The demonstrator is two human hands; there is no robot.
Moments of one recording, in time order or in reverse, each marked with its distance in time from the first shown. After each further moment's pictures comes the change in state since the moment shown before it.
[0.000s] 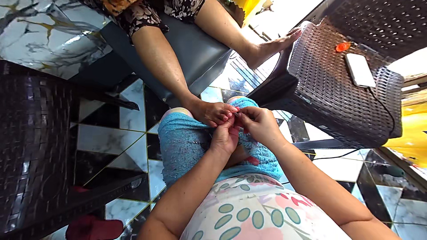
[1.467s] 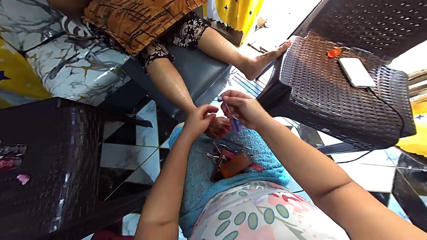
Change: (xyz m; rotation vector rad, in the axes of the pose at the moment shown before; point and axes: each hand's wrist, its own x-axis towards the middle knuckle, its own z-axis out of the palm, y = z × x) left_hand 0.015 0.131 0.022 1.814 -0.539 0.657; right_hand 0.068 -0.030 -0.004 0.937 -0.302 0.013
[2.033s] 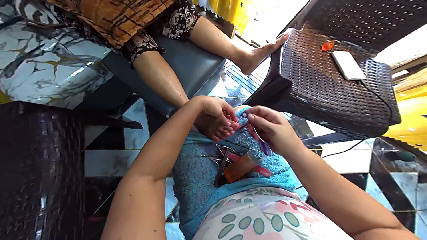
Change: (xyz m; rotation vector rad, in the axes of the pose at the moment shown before) left_hand 0.099 0.011 -0.004 0.079 -1.114 -0.160; right_hand -0.081 0.012 0.006 -0.245 0.260 -0.056
